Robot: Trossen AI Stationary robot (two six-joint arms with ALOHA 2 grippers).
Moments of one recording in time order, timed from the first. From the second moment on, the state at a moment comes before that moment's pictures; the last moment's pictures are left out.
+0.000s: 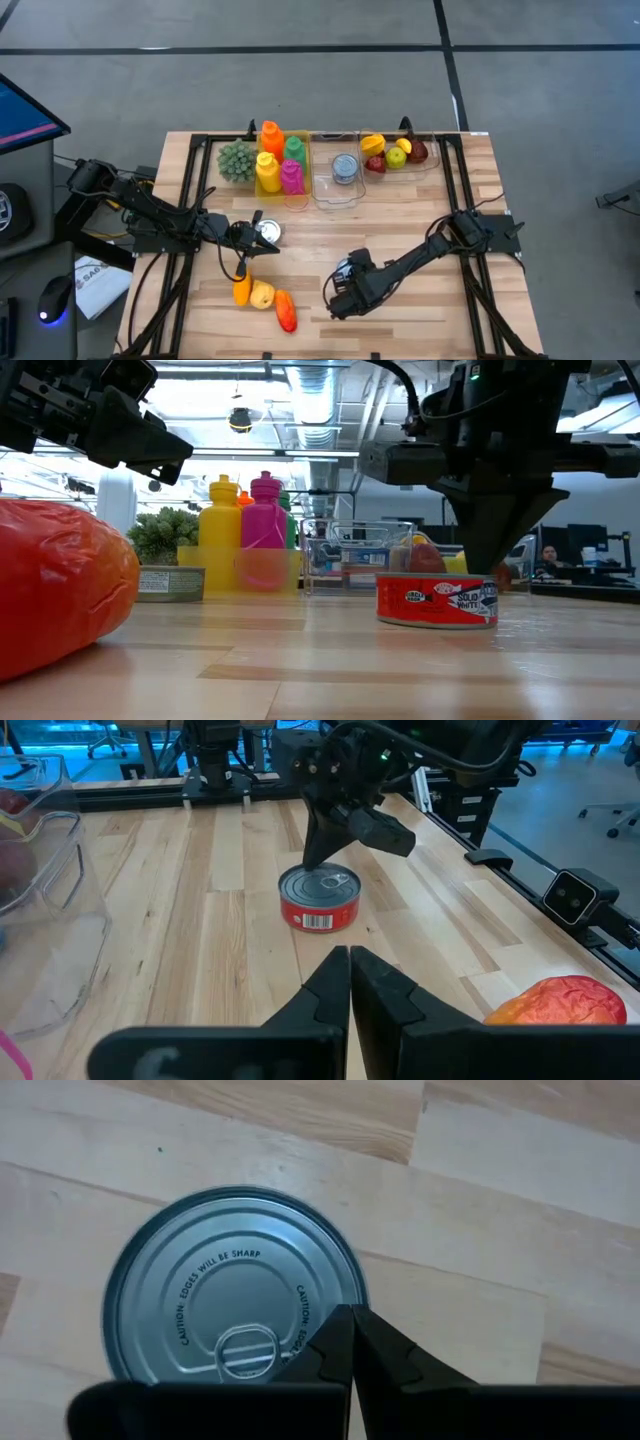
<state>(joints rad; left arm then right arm) -0.30 1.07 0.21 0.61 -0.10 -0.03 0.52 2.18 1.66 -1.25 0.39 1.88</state>
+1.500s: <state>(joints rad) -0.30 1.07 0.21 0.61 -0.10 -0.03 0.55 2.16 1.69 -1.41 0.45 1.74</state>
